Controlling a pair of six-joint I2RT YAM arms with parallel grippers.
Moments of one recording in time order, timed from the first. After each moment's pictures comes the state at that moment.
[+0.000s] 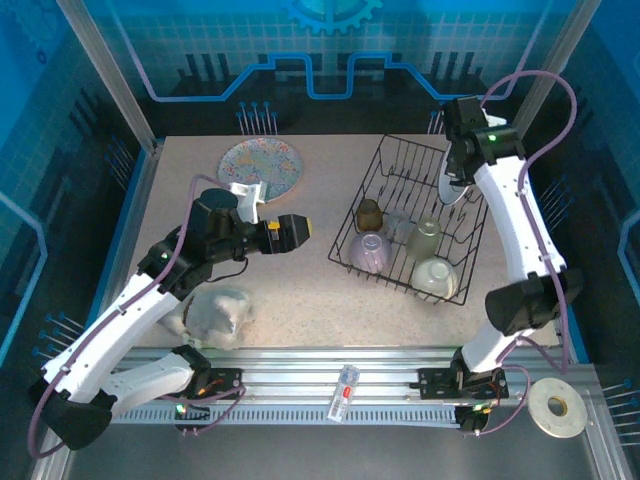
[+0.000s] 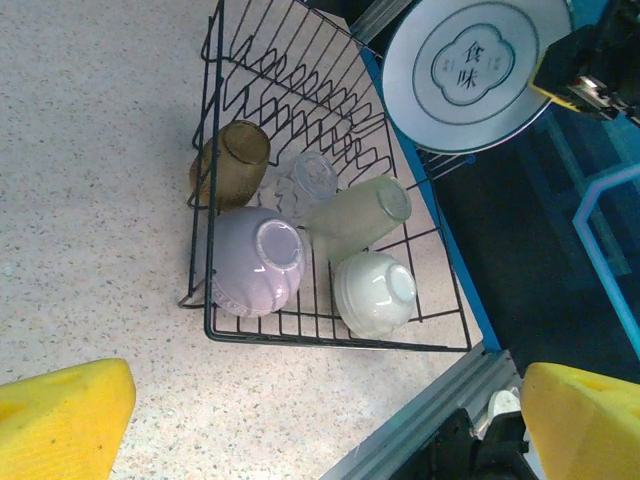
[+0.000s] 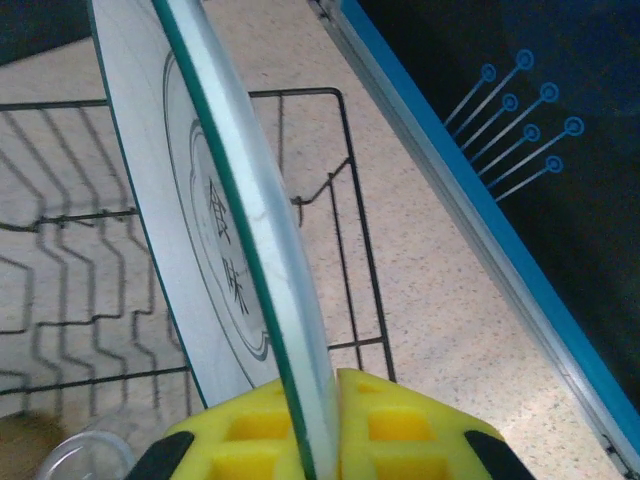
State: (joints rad) left arm -0.56 1.00 1.09 -0.55 0.28 -0.67; right arm 0.20 1.64 1.94 -1.33 0.57 0.56
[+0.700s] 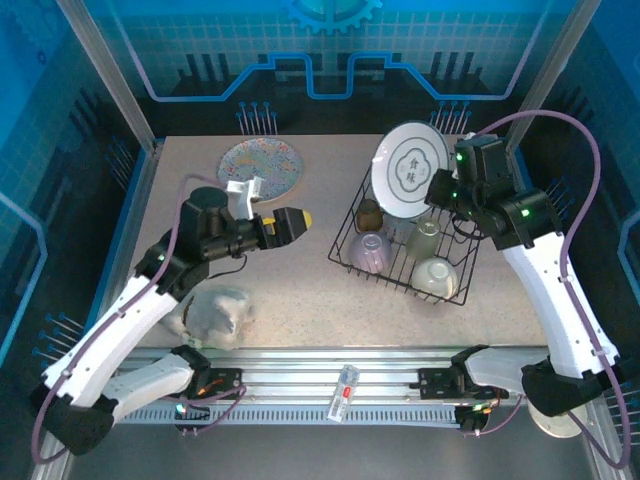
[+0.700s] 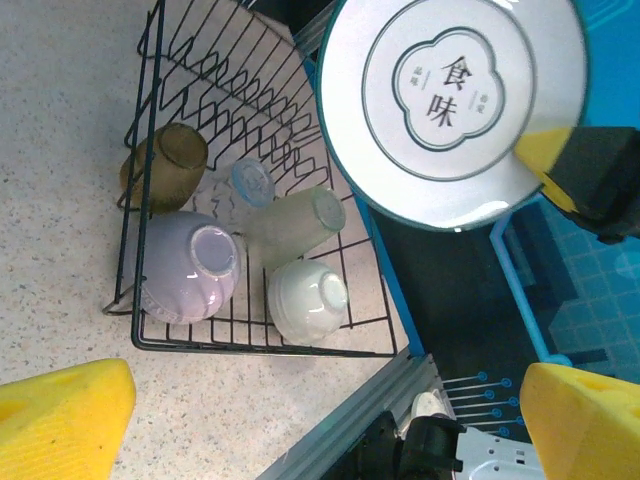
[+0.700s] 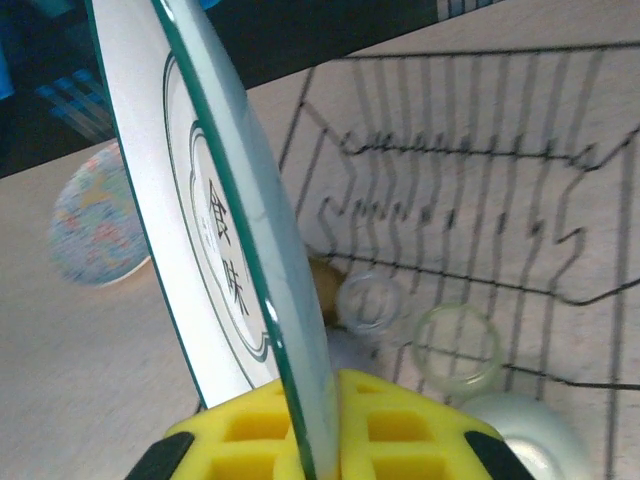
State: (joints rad) left arm -0.50 1.02 1.07 -0.44 0.41 -0.78; right arm 0.37 1.20 1.59 -1.09 0.14 0.57
